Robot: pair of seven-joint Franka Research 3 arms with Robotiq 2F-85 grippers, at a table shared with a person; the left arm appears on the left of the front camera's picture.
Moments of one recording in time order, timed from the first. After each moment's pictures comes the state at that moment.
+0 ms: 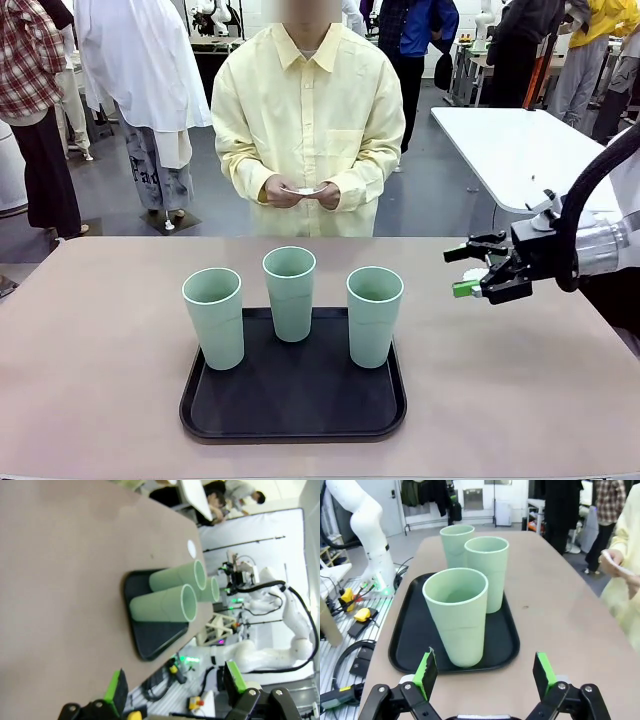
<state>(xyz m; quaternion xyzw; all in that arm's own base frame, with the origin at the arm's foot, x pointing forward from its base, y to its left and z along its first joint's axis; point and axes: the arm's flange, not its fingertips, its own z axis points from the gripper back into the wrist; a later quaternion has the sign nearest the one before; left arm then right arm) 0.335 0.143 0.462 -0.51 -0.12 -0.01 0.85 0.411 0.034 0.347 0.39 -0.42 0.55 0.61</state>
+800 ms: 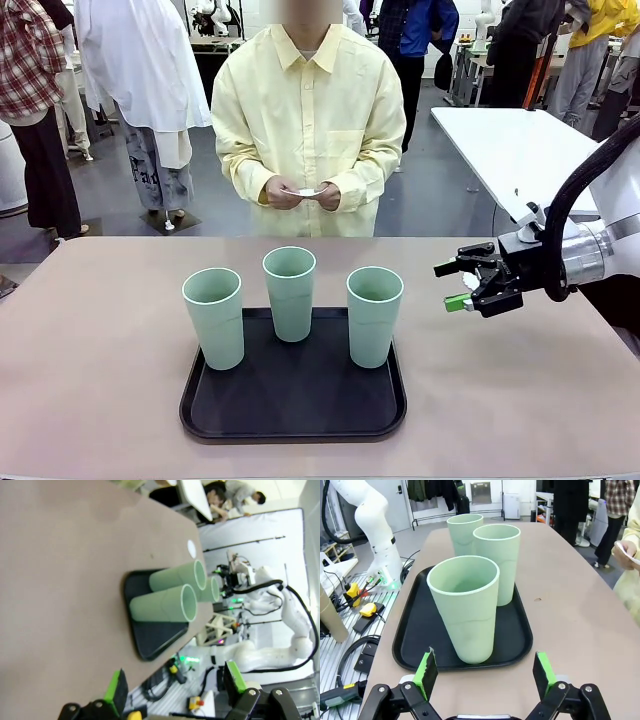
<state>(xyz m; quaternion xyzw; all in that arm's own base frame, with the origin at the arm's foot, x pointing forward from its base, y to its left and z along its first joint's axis) 0.335 0.143 0.462 -0.51 -0.12 -0.01 0.85 0.409 0.045 0.332 0.40 -0.39 0.56 0.61</state>
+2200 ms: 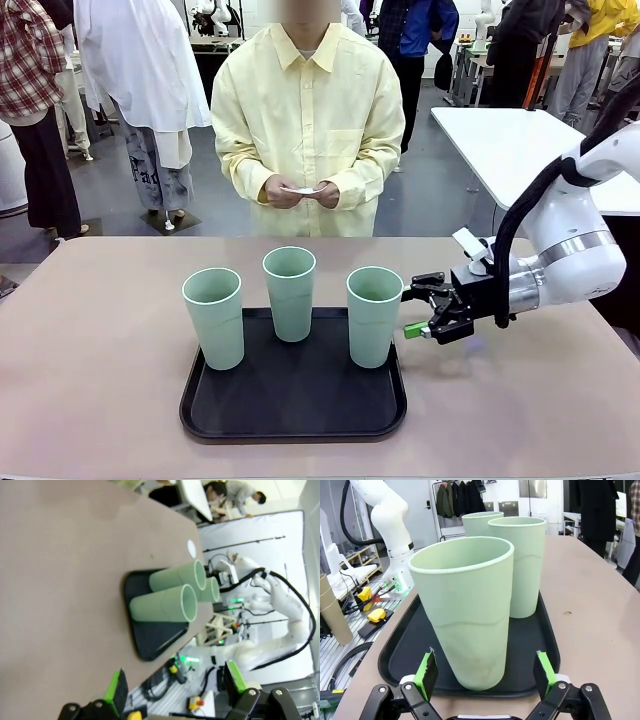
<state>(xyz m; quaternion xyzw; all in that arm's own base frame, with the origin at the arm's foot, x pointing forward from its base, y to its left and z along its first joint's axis) 0.335 0.143 0.462 -0.51 -0.12 -0.01 0.85 0.431 0.103 0.251 0.48 -0.39 0.56 0.55</state>
